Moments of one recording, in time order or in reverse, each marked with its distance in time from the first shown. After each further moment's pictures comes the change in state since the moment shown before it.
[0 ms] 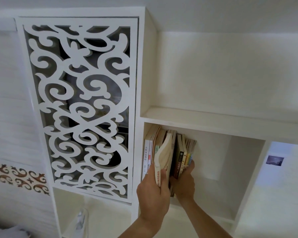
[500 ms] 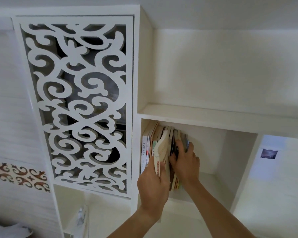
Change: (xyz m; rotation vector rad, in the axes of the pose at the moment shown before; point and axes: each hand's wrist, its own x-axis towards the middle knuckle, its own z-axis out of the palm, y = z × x) left_hand 0.001 0.015 0.001 0.072 -0.004 -0.034; right_hand 0.018 -0.049 -0.042 -0.464 0.135 -0.428
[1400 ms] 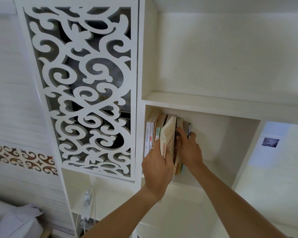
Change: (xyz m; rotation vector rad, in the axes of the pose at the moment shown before) left_hand 0.000 0.014 -0.010 0.027 -0.044 0.037; right_hand -0.001 -0.003 -0.023 0.102 -0.195 0.004
